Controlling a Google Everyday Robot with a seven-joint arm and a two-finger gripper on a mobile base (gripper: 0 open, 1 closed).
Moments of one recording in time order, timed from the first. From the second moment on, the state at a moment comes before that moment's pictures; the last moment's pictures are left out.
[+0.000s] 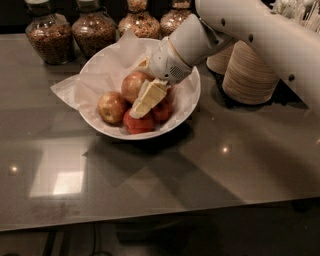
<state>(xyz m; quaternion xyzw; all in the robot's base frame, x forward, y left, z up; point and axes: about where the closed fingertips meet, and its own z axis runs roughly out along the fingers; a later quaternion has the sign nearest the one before) 0.562 0.045 0.902 -0.71 0.60 0.24 0.29</state>
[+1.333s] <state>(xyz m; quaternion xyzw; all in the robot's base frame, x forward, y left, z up) 0.562 0.045 0.906 -0.71 0.60 0.24 0.29</state>
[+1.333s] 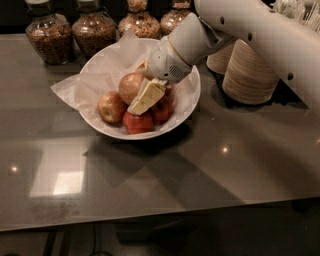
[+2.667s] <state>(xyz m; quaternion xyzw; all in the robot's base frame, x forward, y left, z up) 0.488 0.027 1.015 -0.68 0.50 0.32 0.44</state>
